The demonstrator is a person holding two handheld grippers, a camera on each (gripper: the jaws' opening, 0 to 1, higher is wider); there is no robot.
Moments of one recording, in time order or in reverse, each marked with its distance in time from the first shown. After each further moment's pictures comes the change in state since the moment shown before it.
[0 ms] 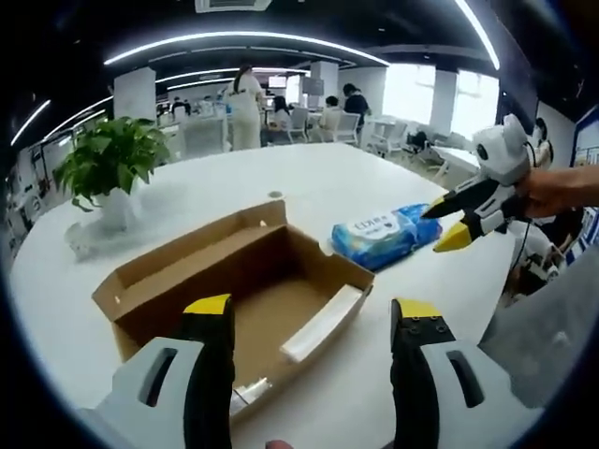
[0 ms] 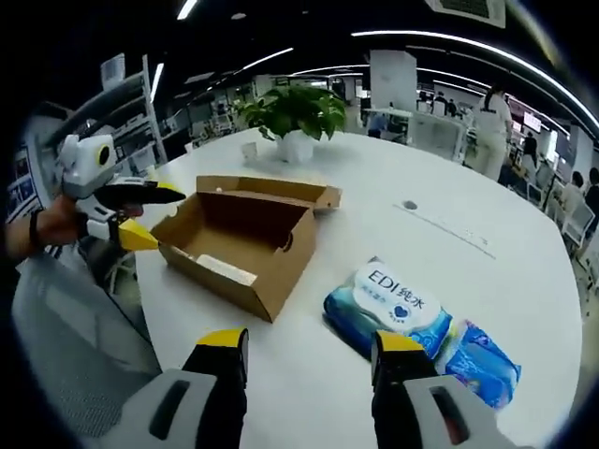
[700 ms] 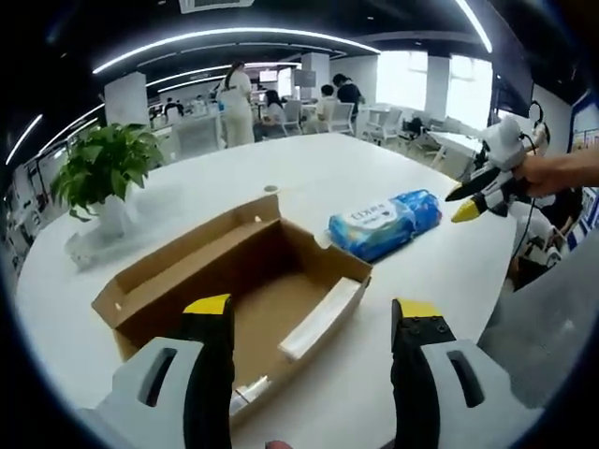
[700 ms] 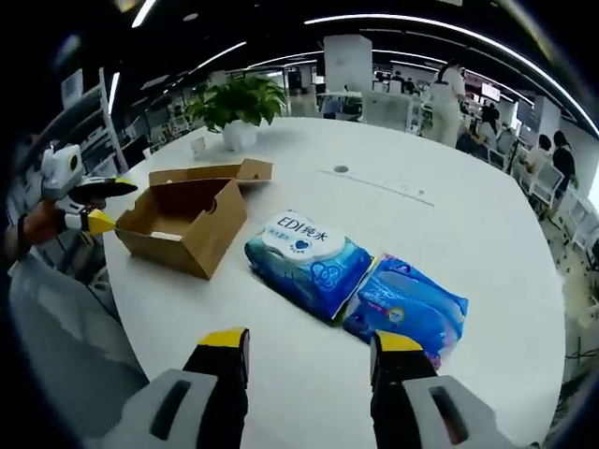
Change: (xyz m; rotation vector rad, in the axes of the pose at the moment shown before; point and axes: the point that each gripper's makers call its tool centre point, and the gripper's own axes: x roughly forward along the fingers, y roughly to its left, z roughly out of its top) left arm 0.006 -0.011 -0.005 0.061 0.044 -0.006; right arm -0.058 -0.082 -0.070 0.147 0.043 -0.154
